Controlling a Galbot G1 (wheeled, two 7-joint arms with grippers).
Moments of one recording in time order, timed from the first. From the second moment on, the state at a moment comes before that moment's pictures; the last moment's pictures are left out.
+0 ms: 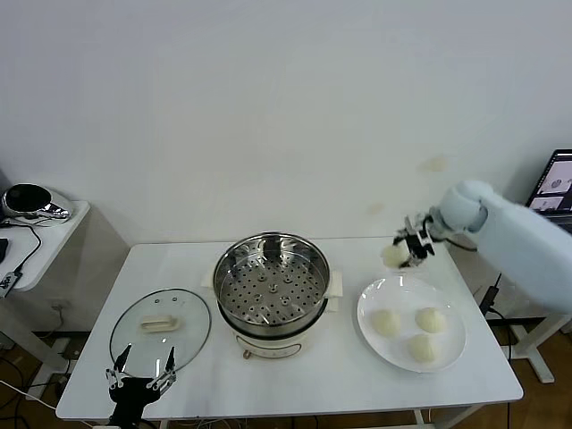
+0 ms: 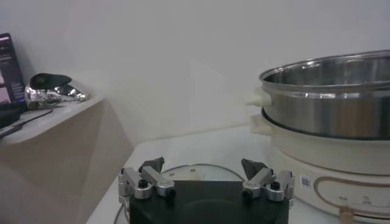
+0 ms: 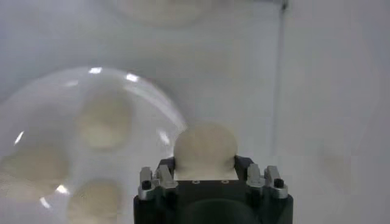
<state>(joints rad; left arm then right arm) 1.82 -1.24 -0.62 -2.12 -0.16 0.05 -0.18 0.36 0.78 -0.86 1.26 0.01 -0.11 -1.10</state>
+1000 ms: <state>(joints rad) 1.86 -1.28 -0.67 -2.16 -0.17 0.04 -0.18 0.50 1.28 -1.19 1.10 -0.11 0.34 -0.99</state>
